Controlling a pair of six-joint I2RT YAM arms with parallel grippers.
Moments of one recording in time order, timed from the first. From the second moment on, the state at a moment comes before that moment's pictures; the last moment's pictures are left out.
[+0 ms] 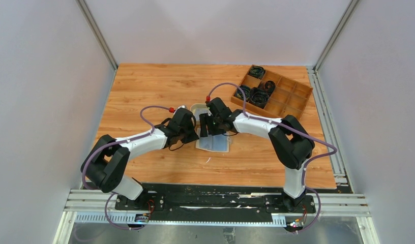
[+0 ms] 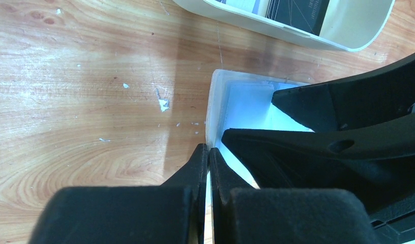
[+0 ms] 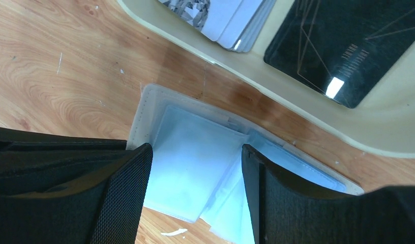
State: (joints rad) left arm -0.61 1.49 0.75 -0.12 -0.05 -0.87; right arm 0.77 1.88 1.24 -0.25 -0.10 0.47
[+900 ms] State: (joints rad) left arm -0.61 1.50 0.76 -0.16 -0.07 -0.86; right arm 0.83 1.95 1.34 -0.36 0.08 0.40
